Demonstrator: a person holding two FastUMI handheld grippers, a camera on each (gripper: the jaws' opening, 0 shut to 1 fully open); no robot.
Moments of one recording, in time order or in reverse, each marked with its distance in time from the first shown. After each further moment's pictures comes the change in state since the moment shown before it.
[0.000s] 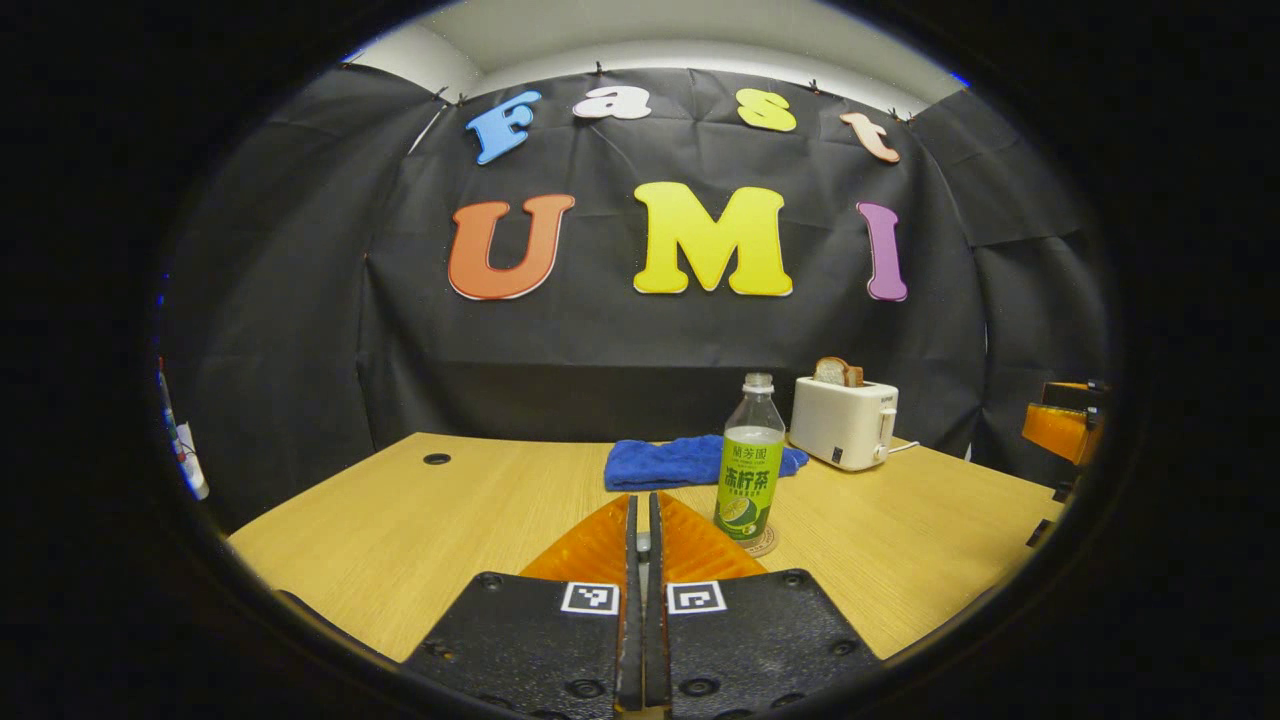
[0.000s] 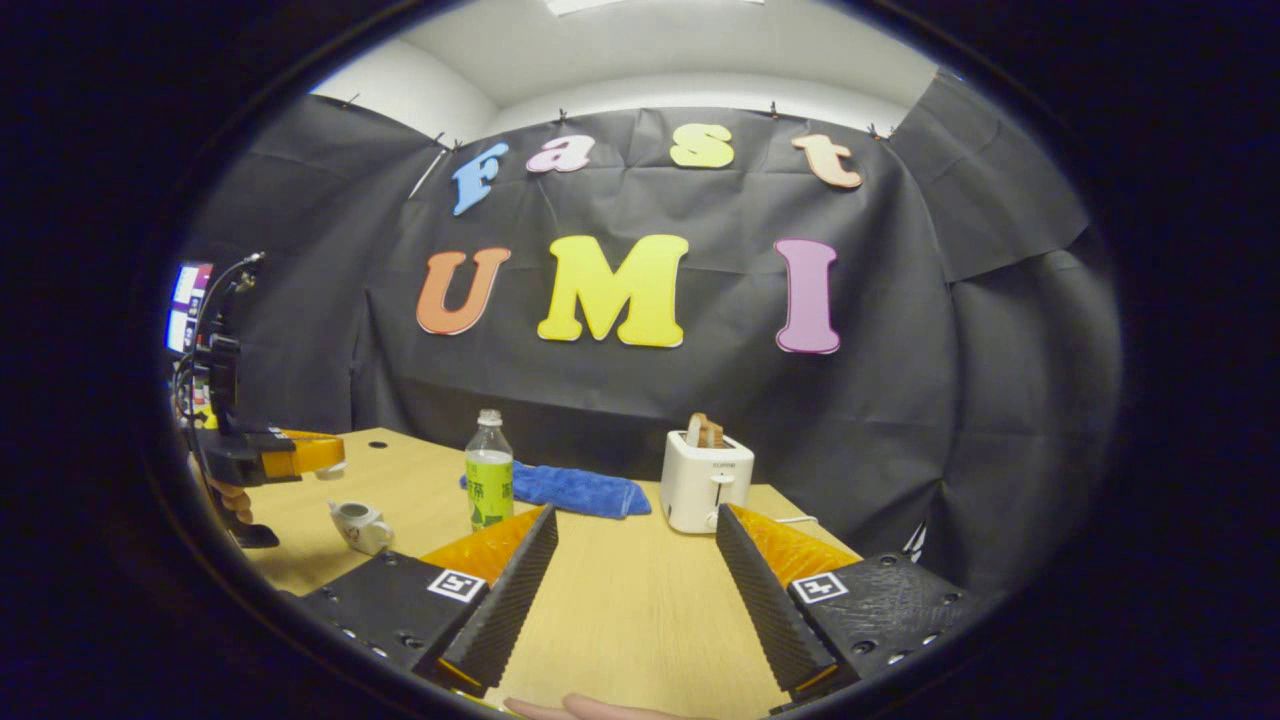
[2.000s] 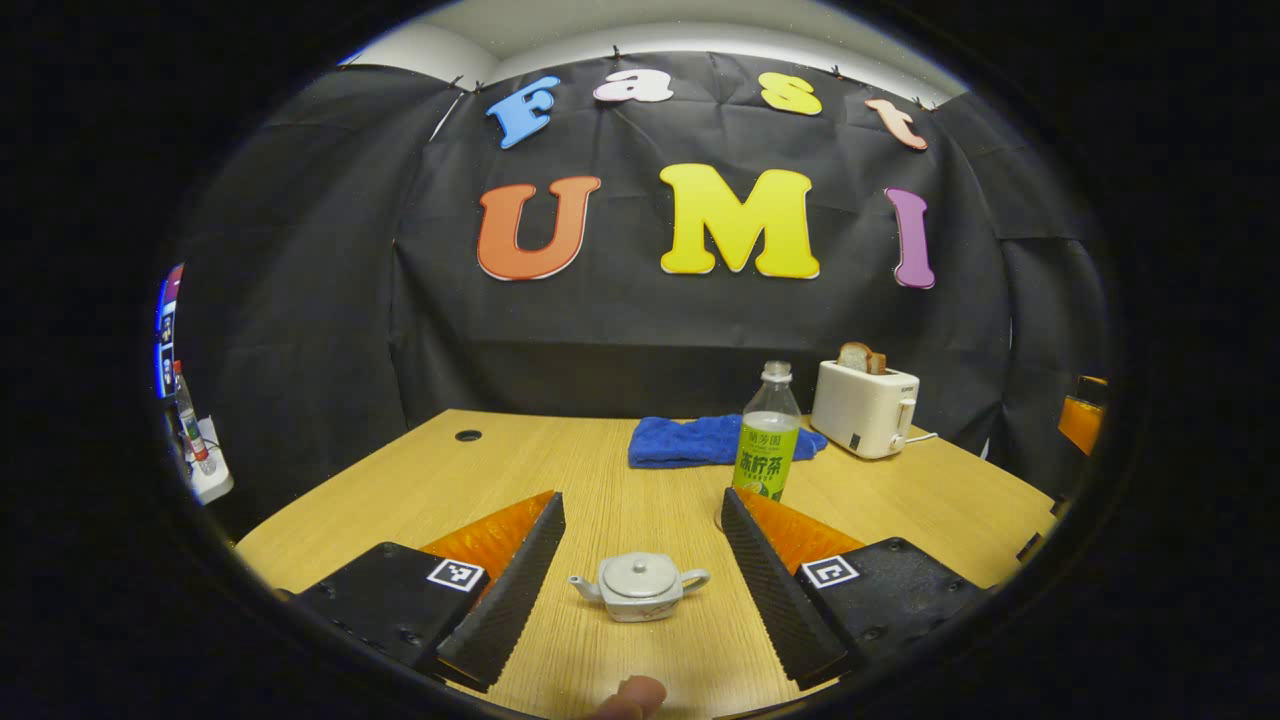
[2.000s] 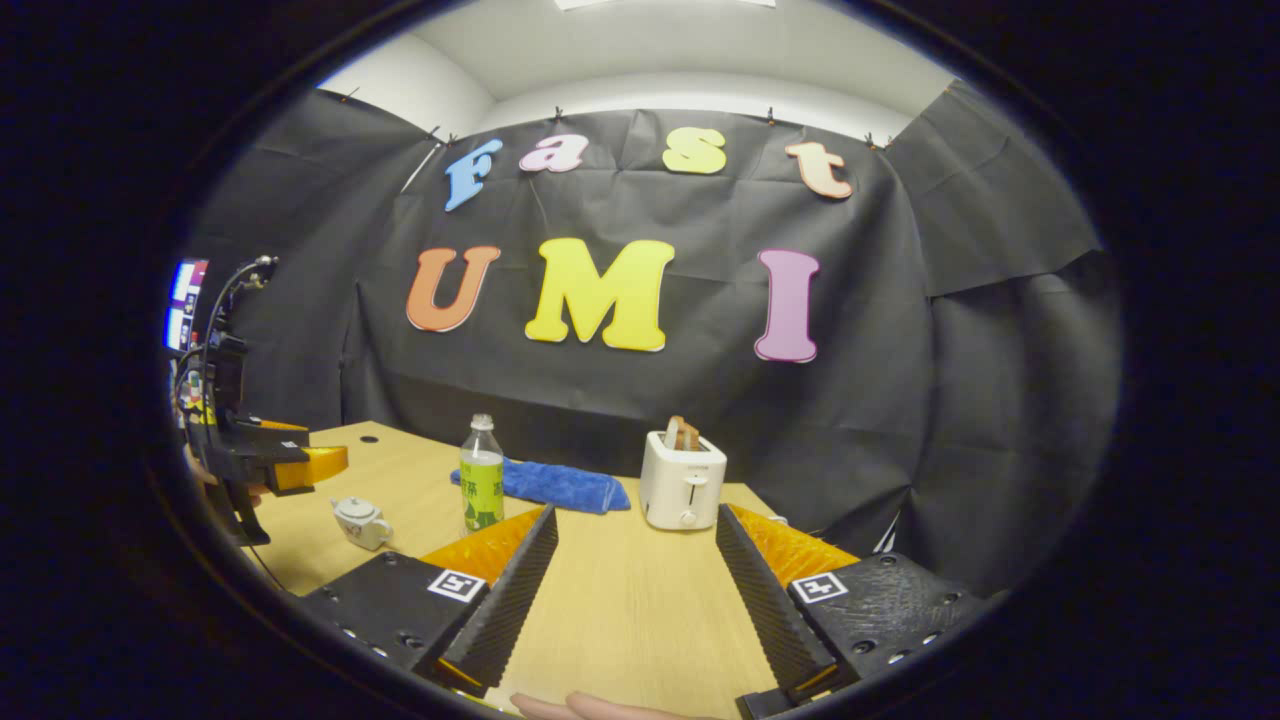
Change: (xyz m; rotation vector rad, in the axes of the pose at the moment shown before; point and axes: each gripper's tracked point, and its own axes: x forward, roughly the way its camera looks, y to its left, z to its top) left arm -0.047 0.007 0.031 -0.001 0.045 0.087; right arm -0.048 -0.011 0.040 -0.028 0.006 -0.060
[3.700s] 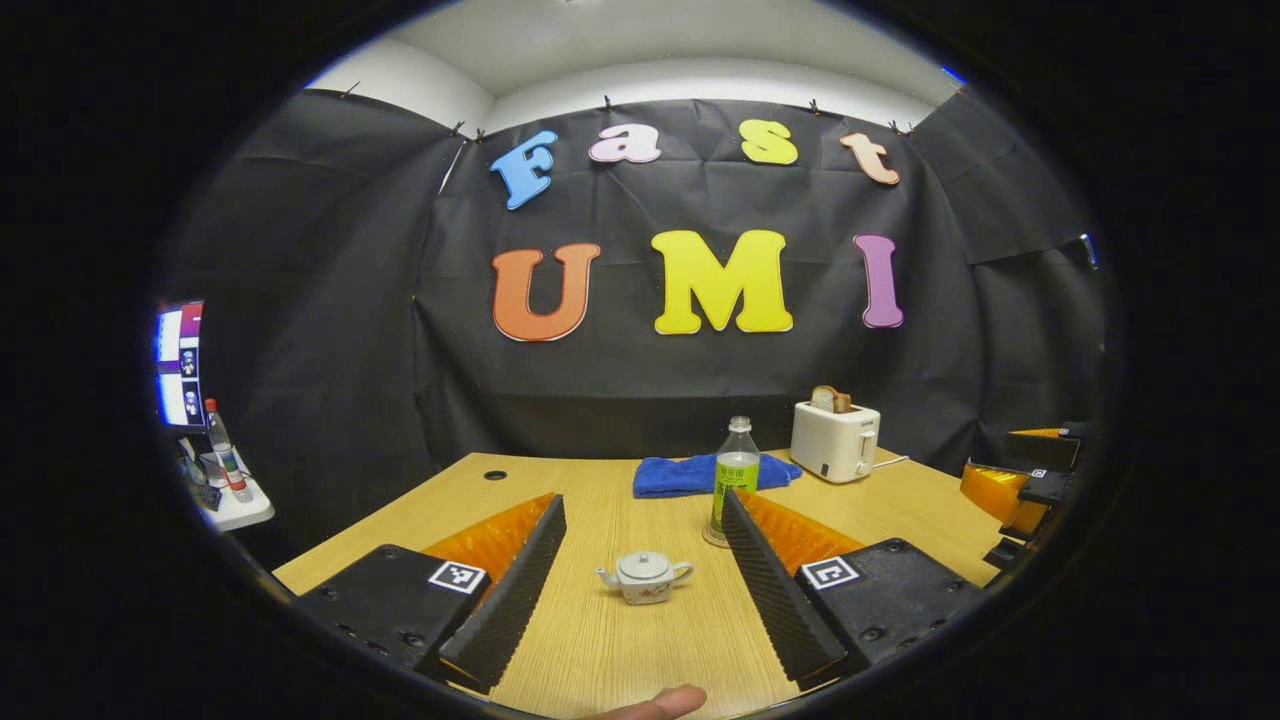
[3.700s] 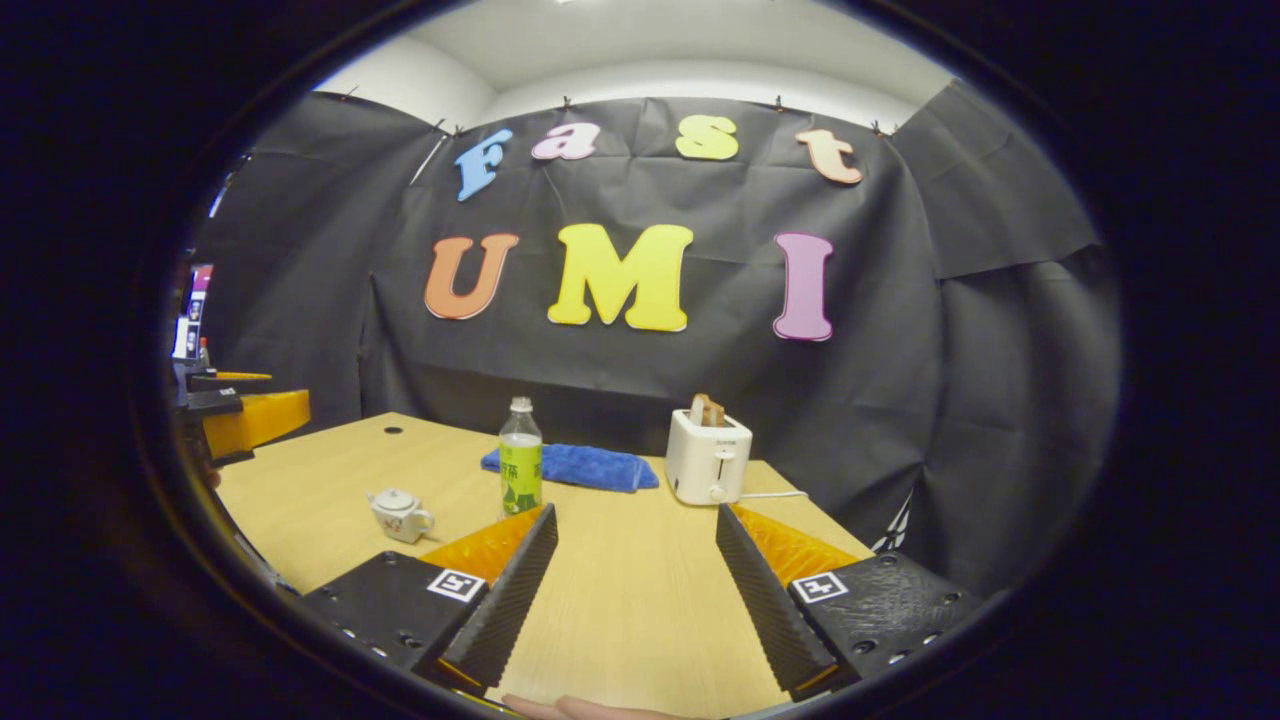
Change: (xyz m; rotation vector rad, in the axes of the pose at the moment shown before) left arm -0.088 0.004 0.037 0.013 -0.098 0.013; right arm -0.016 0.039 -0.029 0.014 0.088 0.028
